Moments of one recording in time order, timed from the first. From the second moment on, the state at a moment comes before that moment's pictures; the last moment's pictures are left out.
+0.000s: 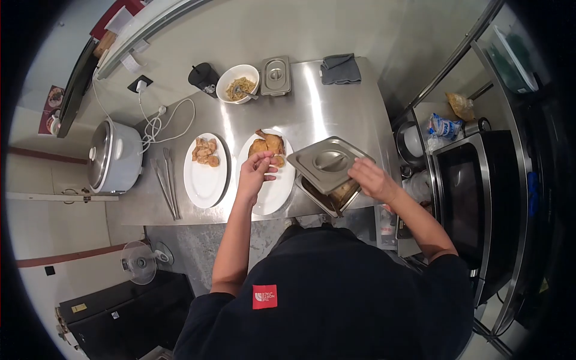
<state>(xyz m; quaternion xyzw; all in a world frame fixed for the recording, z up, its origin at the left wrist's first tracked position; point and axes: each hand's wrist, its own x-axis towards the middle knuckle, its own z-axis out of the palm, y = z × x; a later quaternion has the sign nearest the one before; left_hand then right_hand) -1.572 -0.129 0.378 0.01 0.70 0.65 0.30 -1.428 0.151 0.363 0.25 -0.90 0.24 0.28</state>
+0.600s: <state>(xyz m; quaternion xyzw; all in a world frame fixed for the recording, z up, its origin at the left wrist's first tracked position) -1.534 -0.086 0.306 0.31 0.88 0.35 0.11 -1.373 0.144 0.348 0.08 -0.92 0.31 0.20</state>
